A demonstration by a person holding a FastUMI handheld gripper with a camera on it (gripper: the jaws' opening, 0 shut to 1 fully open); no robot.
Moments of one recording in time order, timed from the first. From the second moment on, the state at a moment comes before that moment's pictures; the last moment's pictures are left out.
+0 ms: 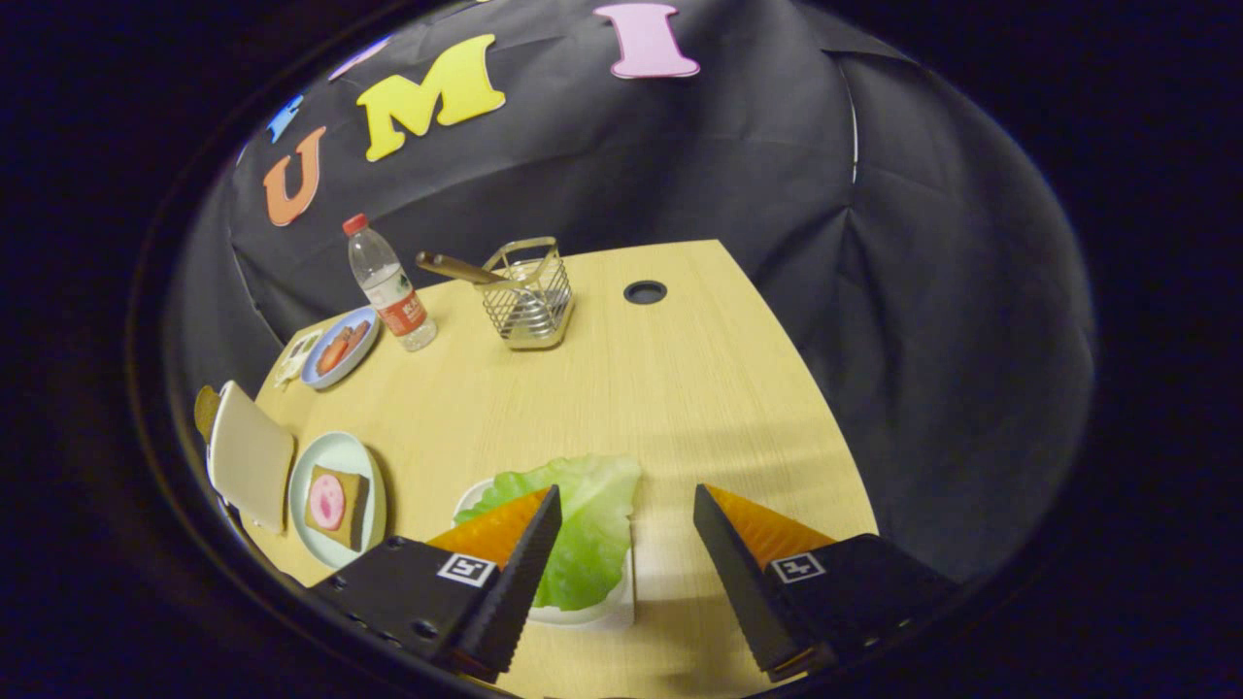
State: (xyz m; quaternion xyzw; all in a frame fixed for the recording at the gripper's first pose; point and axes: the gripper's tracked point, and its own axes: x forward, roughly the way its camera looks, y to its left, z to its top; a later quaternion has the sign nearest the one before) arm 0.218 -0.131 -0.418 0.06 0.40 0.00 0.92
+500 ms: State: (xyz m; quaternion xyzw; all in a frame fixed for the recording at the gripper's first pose) arm 0.233 -0.112 -0.455 0.04 0.46 0.00 0.89
